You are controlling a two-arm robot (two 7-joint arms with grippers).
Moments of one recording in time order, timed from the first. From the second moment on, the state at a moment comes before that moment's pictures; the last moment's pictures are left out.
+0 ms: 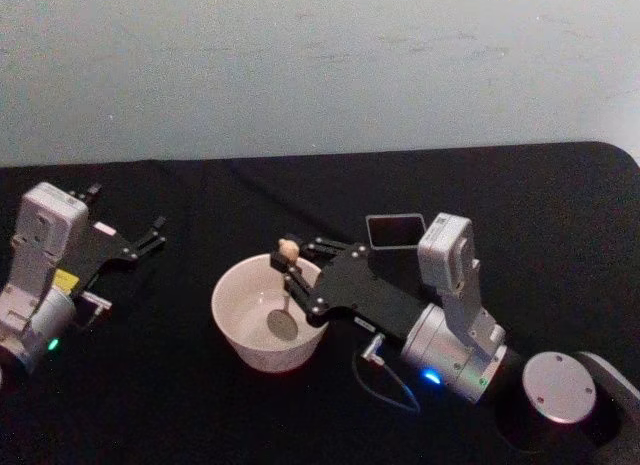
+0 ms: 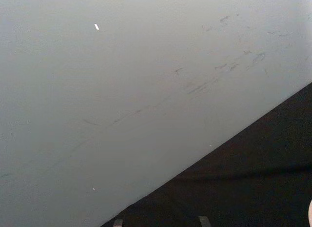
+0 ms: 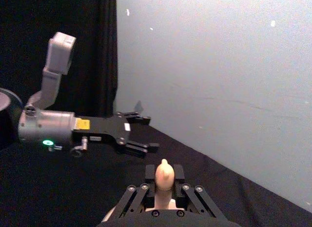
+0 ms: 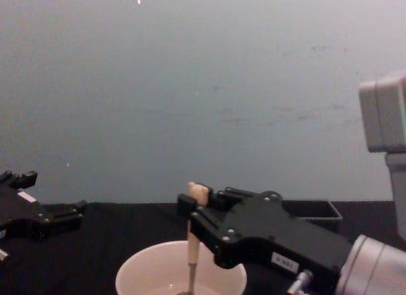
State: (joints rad) left arm -0.20 0.60 0.45 -1.41 -0.25 -0.12 0.03; right arm 0.20 0.25 -0.49 -1.39 0.27 -0.28 0.52
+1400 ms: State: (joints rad) left arm -0.20 0.60 0.45 -1.41 -0.25 -0.12 0.03; right arm 0.29 0.18 -0.47 -1.28 0.24 -0.31 0.48
